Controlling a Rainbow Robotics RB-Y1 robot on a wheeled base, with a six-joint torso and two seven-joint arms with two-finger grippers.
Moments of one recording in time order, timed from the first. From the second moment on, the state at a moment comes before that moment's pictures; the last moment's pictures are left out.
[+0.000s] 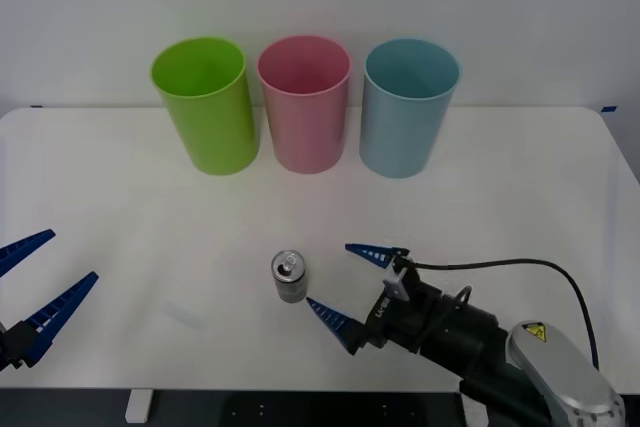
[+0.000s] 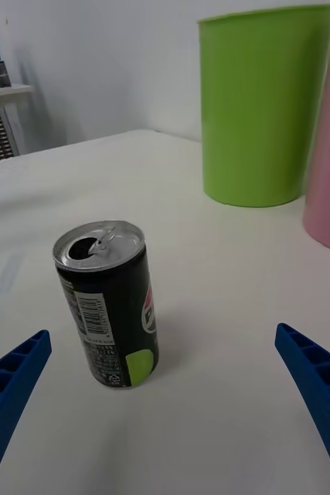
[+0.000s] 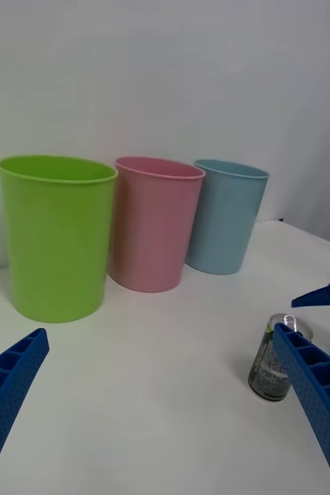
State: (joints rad) right arm -0.01 -0.27 0.30 -1.42 1.21 -0.73 0.30; left arm 0.35 0.40 0.52 -1.66 -0.96 -1.22 0.00
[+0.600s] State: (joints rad) right arm -0.13 -0.18 0.34 -1.25 1.27 -0.69 0.31; left arm 0.35 0.40 0.52 -1.66 -0.96 -1.22 0.00
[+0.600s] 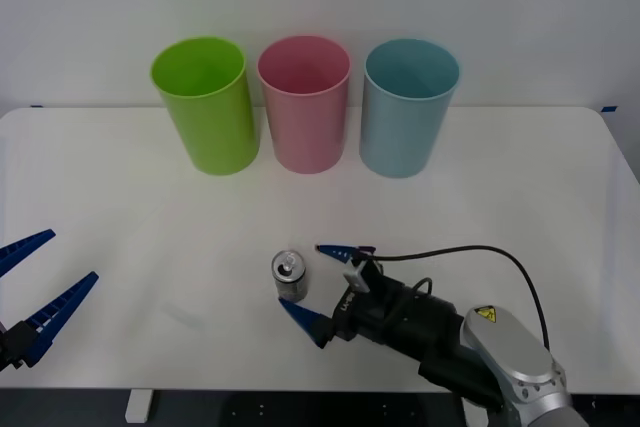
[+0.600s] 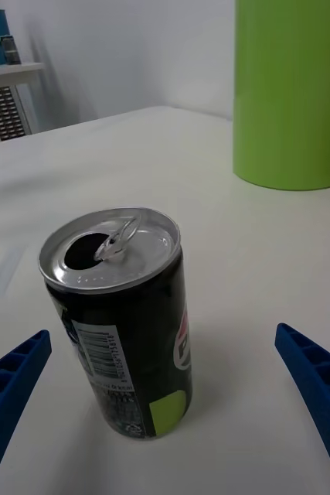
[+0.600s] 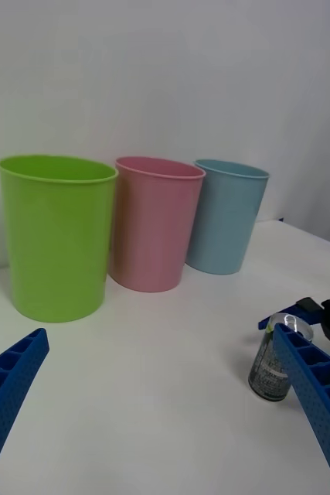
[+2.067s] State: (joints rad) right arm -0.14 -0.13 0.39 -1.26 1.31 -0.59 0.31; left arm 0.35 0.40 0.52 -1.66 -0.96 -1.22 0.00
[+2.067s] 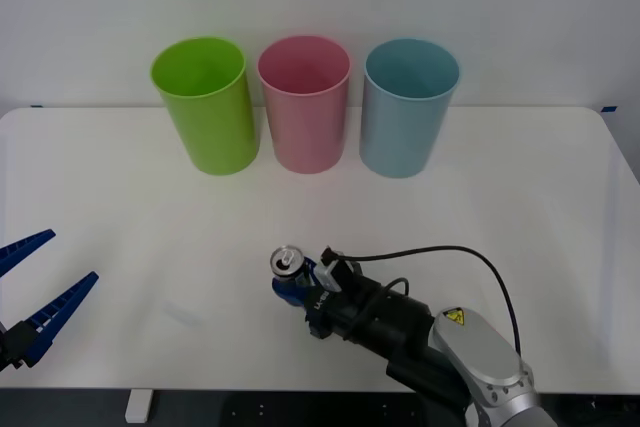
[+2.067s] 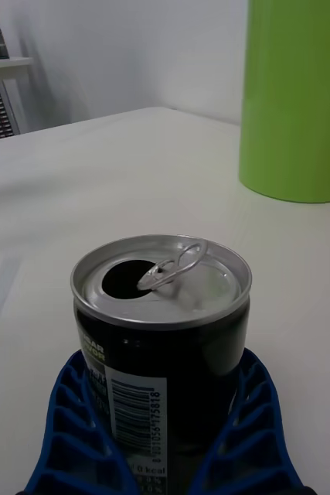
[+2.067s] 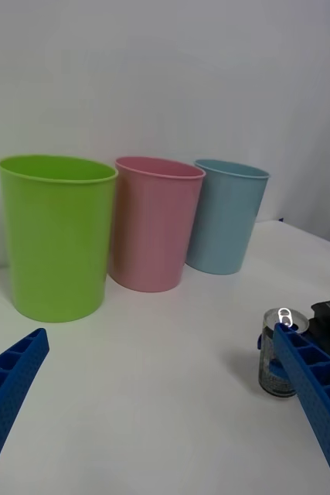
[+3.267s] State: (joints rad) right arm 0.07 -0.30 0.31 -1.78 1.23 -0.51 0.02; left arm 0.35 0.40 0.52 -1.66 -0.96 -1.22 0.00
